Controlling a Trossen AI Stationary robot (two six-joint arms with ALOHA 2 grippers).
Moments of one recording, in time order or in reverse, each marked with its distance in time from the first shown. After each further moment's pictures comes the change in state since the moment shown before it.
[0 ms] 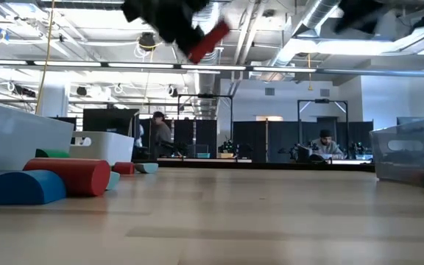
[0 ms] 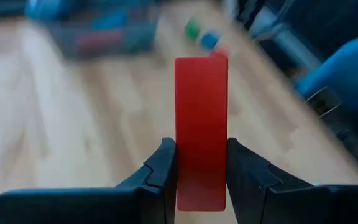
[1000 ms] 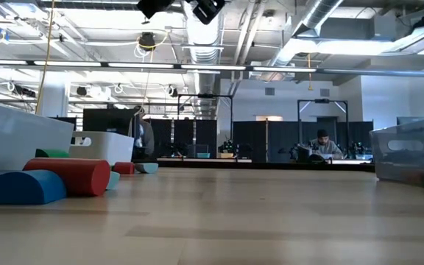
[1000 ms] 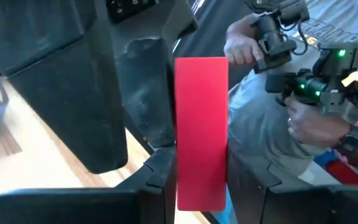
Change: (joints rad) left arm -0.008 0.030 0.081 0.192 0.570 -0.340; right arm -0.160 0.366 0.455 0.269 0.058 -0.872
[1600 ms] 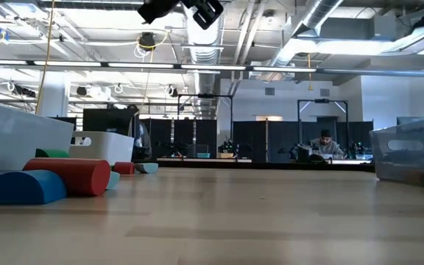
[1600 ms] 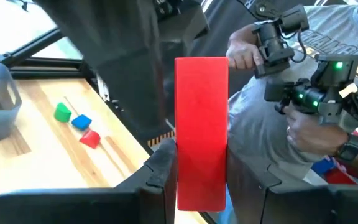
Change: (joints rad) left arm 0.044 0.001 0.000 0.007 0.037 -0.010; right arm 0.016 0.005 0.056 -0.101 -0.008 0.060
